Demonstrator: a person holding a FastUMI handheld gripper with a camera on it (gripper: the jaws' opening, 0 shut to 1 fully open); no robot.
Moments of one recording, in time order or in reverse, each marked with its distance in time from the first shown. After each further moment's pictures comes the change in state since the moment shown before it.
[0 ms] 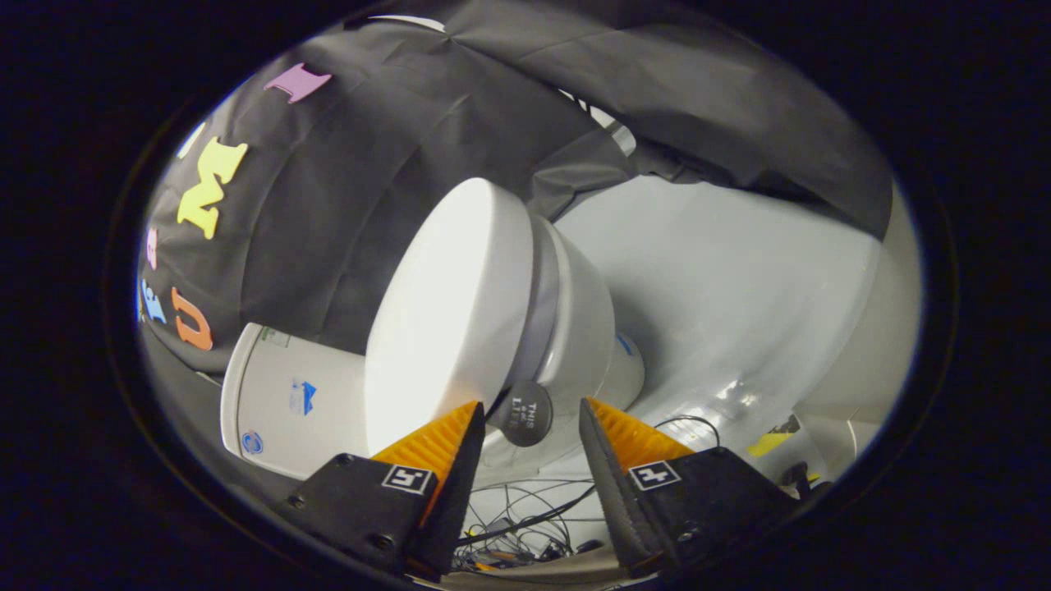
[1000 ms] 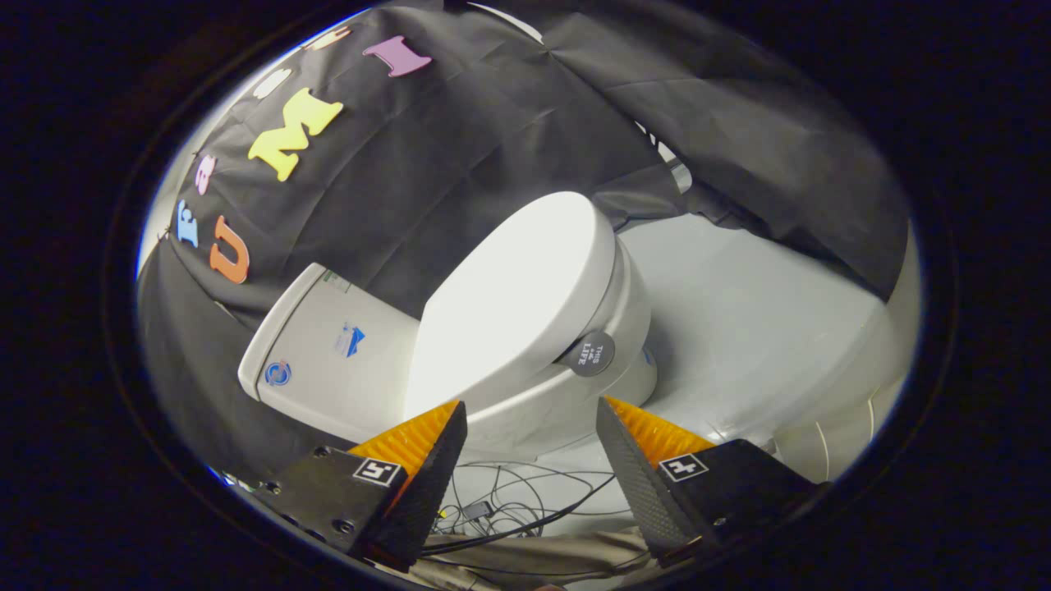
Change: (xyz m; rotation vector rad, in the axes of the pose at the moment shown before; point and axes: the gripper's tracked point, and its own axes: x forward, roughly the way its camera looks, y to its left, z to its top) arm -0.080 0.044 -0.038 -0.235 -0.055 0.108
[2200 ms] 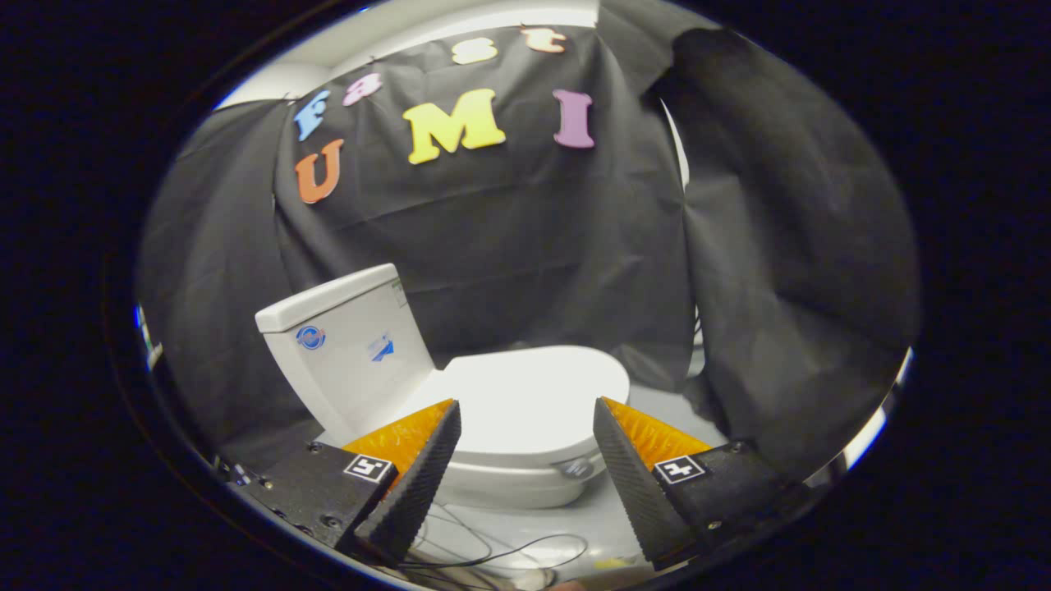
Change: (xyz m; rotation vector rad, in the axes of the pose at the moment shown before) arm -0.095 0.080 0.053 -0.548 -0.291 -0.017
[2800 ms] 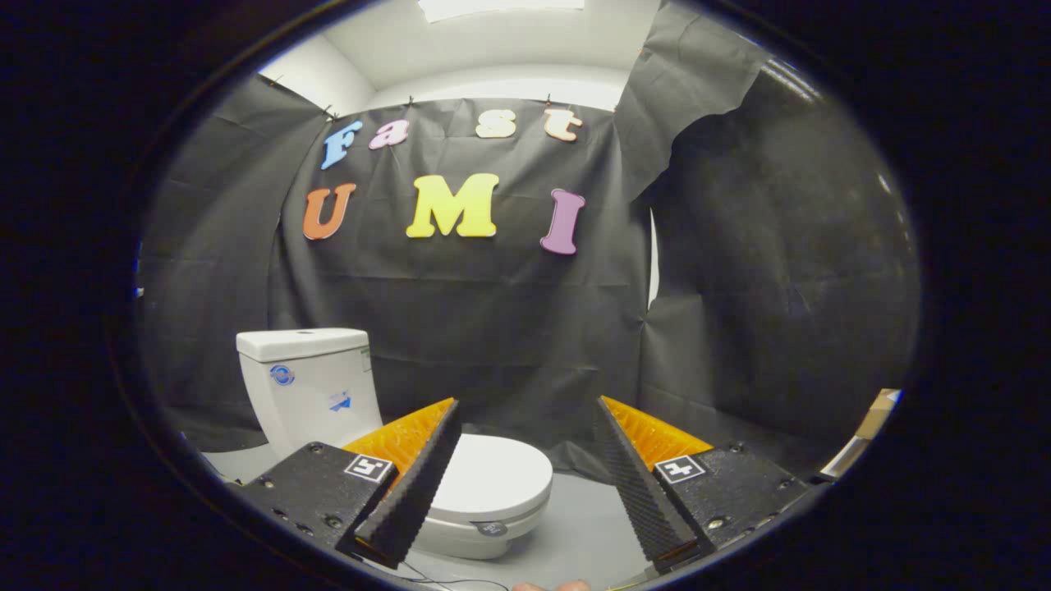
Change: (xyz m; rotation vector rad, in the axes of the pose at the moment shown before) arm -0.072 -0.038 0.106 -0.254 -0.405 -0.101
